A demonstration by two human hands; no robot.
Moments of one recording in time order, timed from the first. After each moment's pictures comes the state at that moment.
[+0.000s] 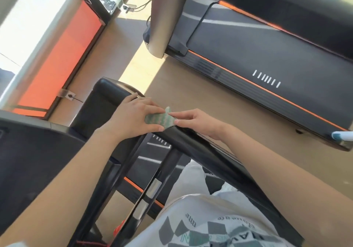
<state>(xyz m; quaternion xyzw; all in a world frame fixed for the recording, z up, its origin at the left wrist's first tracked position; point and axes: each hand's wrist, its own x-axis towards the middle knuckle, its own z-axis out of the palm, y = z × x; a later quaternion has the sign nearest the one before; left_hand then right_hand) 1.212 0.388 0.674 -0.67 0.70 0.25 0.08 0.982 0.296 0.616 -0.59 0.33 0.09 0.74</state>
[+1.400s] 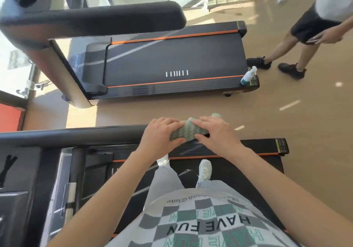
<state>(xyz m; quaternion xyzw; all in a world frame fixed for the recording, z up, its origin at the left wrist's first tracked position) 0.820 0.458 0.655 -0.48 0.86 0.18 -0.03 0.602 0.497 0.657 -0.69 0.66 -0.08 0.29</state>
